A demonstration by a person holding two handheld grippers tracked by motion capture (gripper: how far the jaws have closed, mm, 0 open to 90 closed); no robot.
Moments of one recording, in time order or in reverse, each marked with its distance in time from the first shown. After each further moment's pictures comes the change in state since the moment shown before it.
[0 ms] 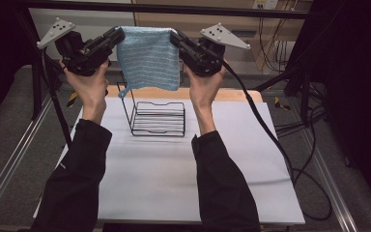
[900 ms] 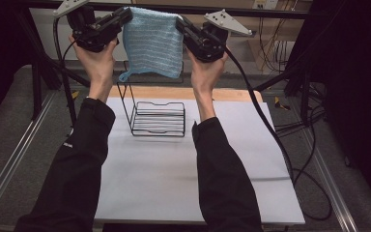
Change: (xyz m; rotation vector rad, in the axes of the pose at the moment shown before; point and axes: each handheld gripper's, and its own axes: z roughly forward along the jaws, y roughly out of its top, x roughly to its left) left arm 0.008 0.022 0.047 0.029 0.024 0.067; right arm -0.023 0.011 0.020 -0.016 -0.069 0.007
